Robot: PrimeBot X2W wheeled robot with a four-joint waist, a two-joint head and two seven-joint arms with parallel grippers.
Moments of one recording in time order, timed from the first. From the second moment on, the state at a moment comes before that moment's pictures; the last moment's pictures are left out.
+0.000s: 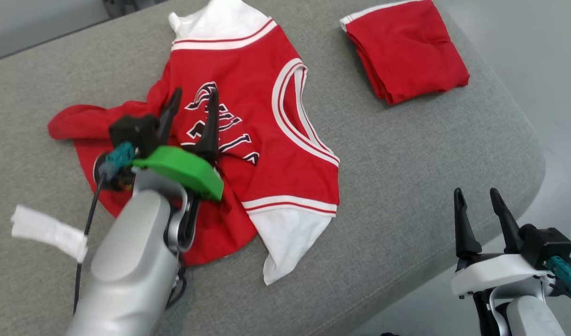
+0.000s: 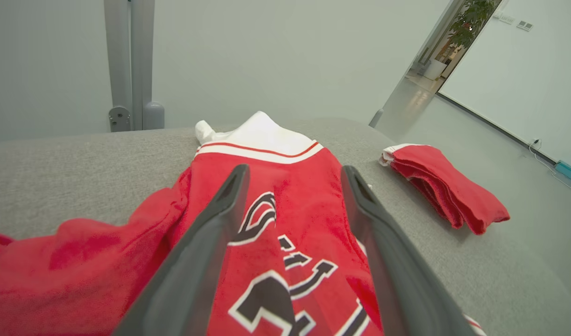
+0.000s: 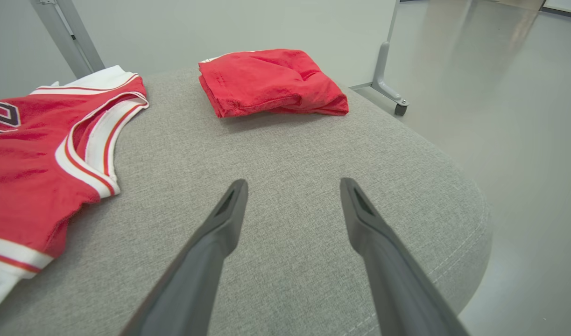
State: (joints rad) left arm -0.69 0.11 -0.46 0.63 -0.60 -0.03 -0.25; right arm -0.09 -0.05 -0.07 0.22 0.19 0.13 -0.26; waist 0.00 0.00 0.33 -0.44
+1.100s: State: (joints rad) left arm -0.02 0.17 -0.40 0.19 -0.68 0.07 -0.11; right arm 0.04 -0.05 -0.11 0.17 0.11 0.13 -0.26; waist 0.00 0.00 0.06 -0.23
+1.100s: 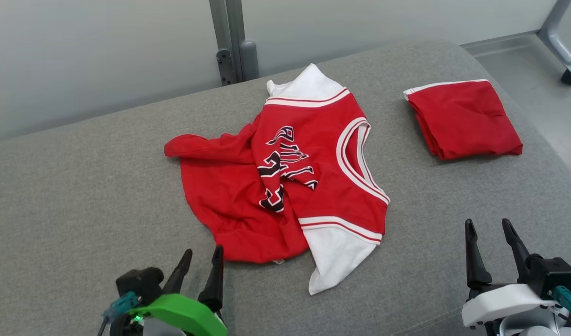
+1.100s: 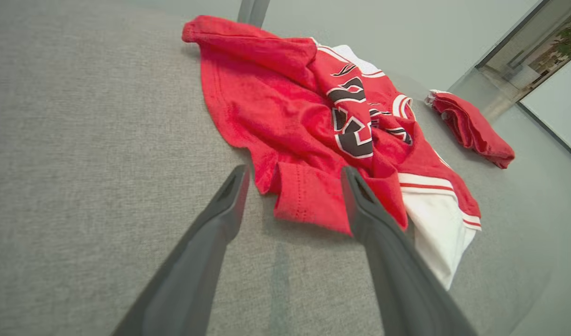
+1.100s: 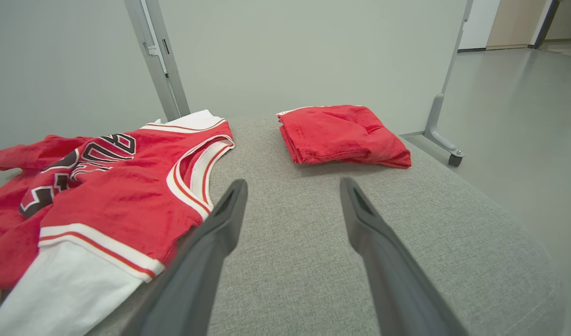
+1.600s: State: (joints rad) left arm -0.14 0.17 -0.45 0.33 -0.71 0.02 0.01; right arm 0.01 -0.05 -0.13 0.18 0.13 0.13 -0.26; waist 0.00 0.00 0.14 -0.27
